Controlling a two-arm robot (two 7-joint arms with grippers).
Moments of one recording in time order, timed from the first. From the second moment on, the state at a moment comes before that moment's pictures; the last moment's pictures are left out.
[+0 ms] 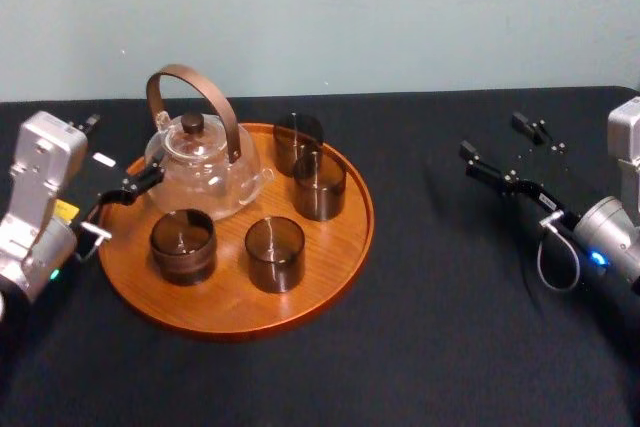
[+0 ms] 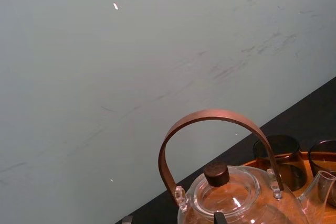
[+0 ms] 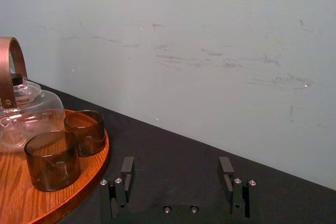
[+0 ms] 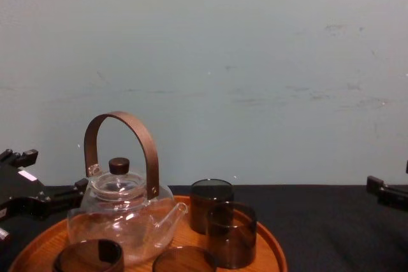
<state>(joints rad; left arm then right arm) -0.20 0.60 0.45 -1.41 -0.25 -0.12 0.03 0.25 0.40 -0.23 -1.17 0.37 -0.26 0.47</state>
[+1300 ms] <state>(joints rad) -0.20 0.60 0.45 -1.41 -0.25 -0.12 0.03 0.25 0.40 -0.23 -1.17 0.37 -0.26 0.47</state>
